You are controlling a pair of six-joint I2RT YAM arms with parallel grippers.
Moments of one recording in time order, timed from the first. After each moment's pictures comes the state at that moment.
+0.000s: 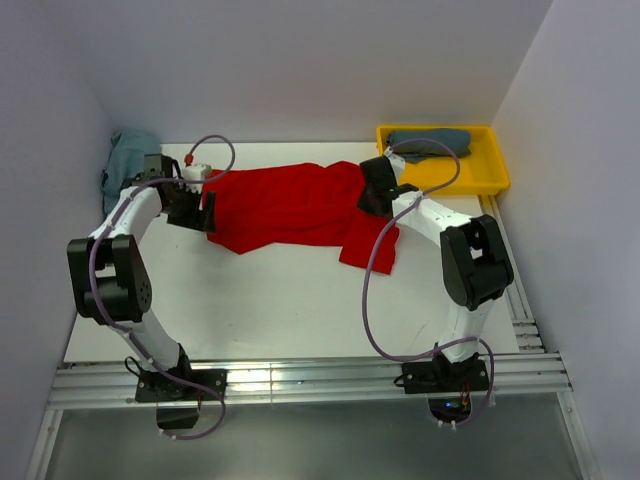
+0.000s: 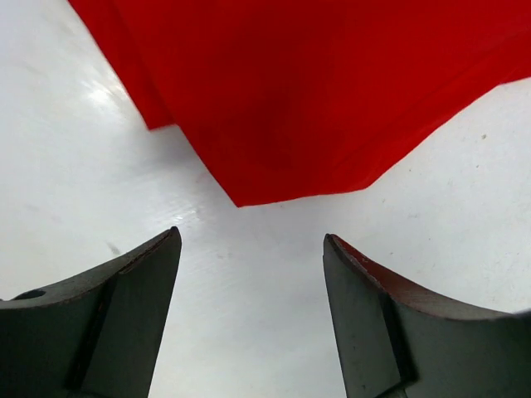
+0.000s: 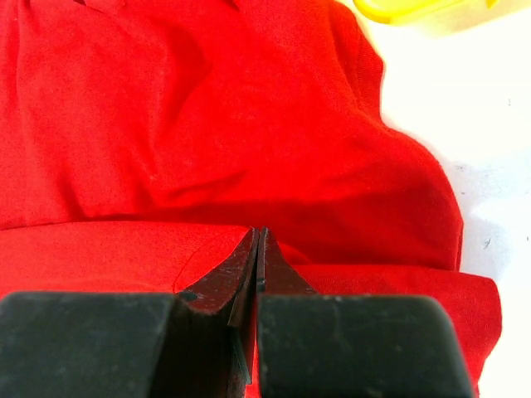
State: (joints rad) left arm 0.07 1.73 1.35 -0.72 0.35 0.31; right arm 0.37 1.82 1.26 -0.27 0.27 0.67
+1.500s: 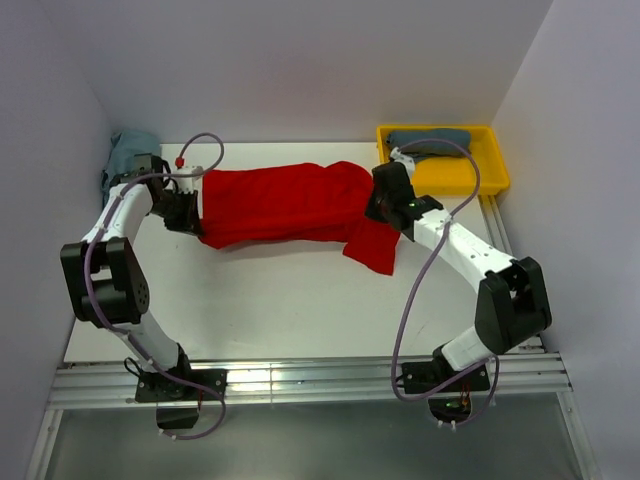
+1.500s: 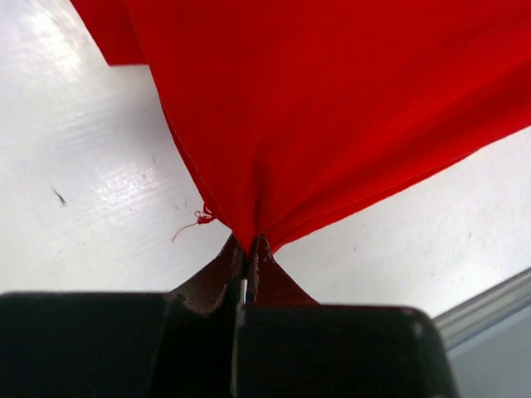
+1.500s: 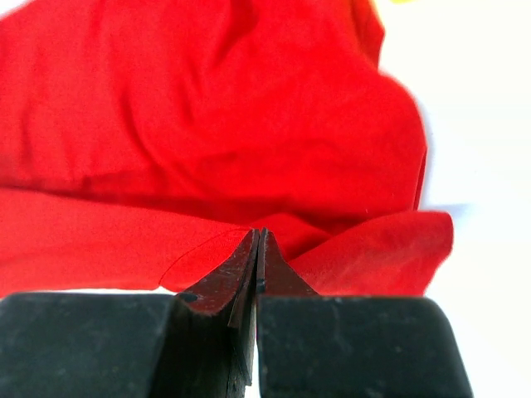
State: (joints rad) left arm 0.12 1.71 1.36 -0.87 0.44 0.25; right arm 0.41 1.49 1.12 -0.36 0.23 0.60
